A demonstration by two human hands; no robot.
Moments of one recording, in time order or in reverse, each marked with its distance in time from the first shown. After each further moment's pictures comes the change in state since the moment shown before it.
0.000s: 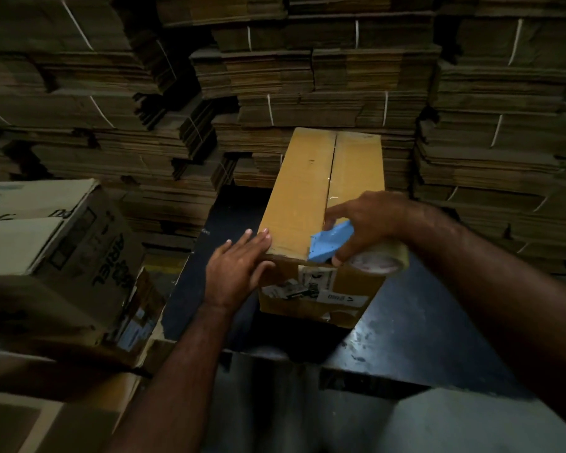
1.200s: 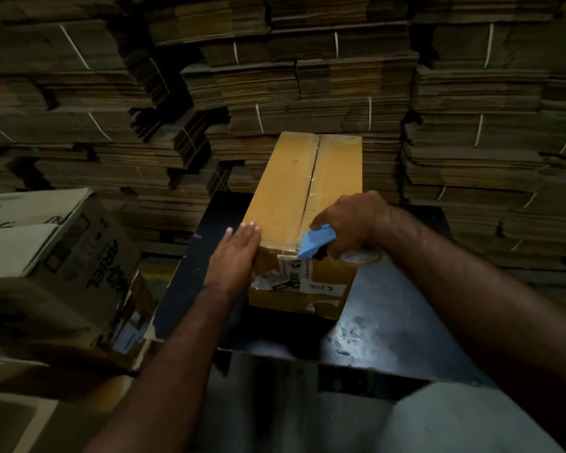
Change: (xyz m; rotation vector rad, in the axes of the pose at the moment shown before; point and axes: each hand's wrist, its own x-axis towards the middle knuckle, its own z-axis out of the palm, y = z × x) left_hand 0.018 0.044 -0.006 0.134 -0.144 0.029; right_hand -0.016 0.023 0.022 -0.165 0.080 -0.050
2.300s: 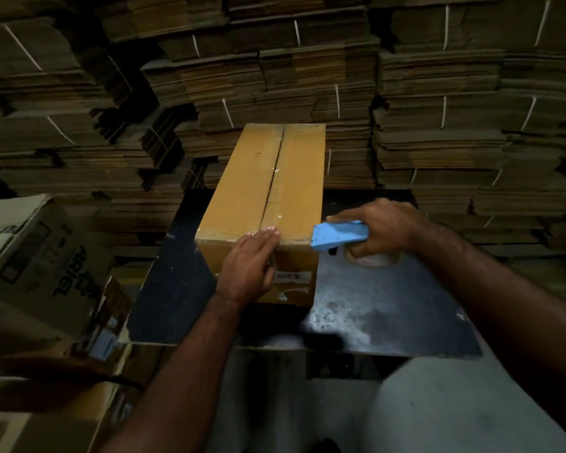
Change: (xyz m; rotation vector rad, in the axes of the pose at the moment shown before) left_hand 0.007 0.087 0.025 -0.150 0.029 0.167; right_hand -0.067 0.080 0.086 0.220 0.156 0.117
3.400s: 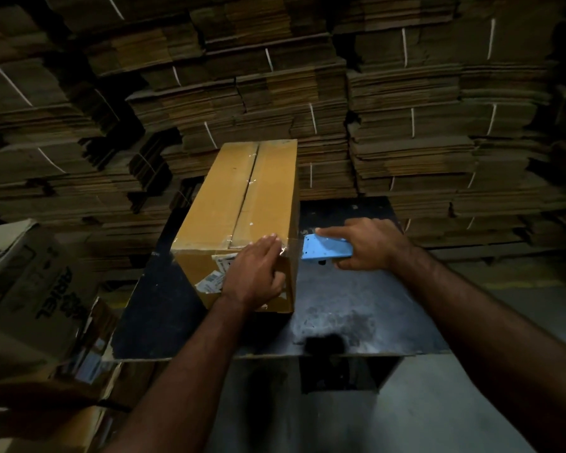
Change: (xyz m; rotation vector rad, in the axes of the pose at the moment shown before) left_hand 0.022 0.081 -0.011 0.069 -0.189 -0.059; right_hand -0.042 0.029 0.041 -0.006 0.103 0.065
